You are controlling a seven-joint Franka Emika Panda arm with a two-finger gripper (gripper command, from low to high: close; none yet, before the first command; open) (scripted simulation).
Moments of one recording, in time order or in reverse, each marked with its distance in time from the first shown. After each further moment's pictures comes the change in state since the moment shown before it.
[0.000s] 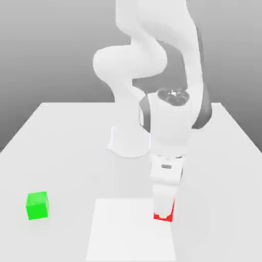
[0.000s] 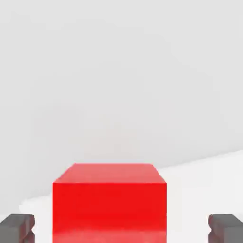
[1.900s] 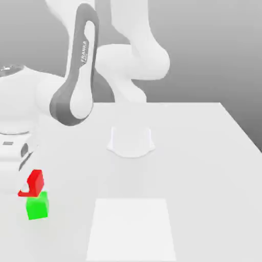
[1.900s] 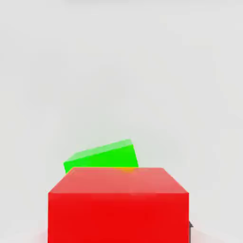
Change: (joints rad) arm -0.650 -0.065 -0.242 0.148 0.002 -0.217 -1.069
